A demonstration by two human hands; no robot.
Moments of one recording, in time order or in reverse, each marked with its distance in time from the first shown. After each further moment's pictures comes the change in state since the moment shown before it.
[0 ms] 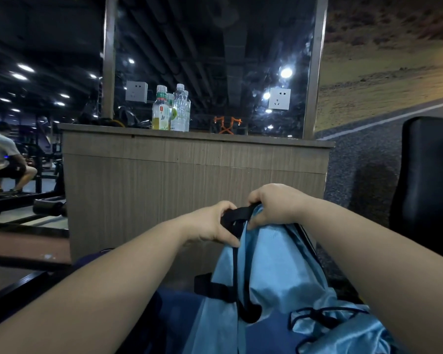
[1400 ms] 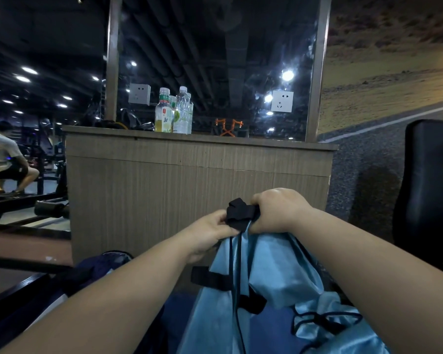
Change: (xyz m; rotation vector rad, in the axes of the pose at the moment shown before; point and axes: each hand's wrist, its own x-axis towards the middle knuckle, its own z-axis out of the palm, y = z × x) left_hand 0.001 -0.022 0.017 -0.389 0.129 0.013; right_hand 0.007 -0.008 0.013 -0.222 0.088 0.096
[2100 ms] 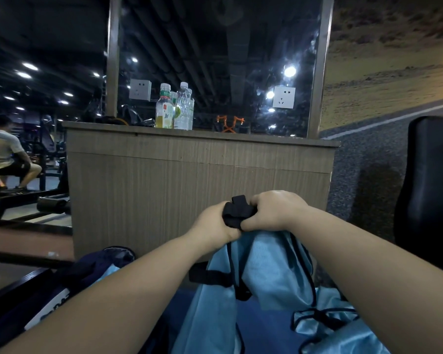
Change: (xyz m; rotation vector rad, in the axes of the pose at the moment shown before) left_hand 0.004 0.006 0.013 0.526 0.311 0.212; right_hand -0.002 -0.007 0.002 0.171 -0.110 0.097
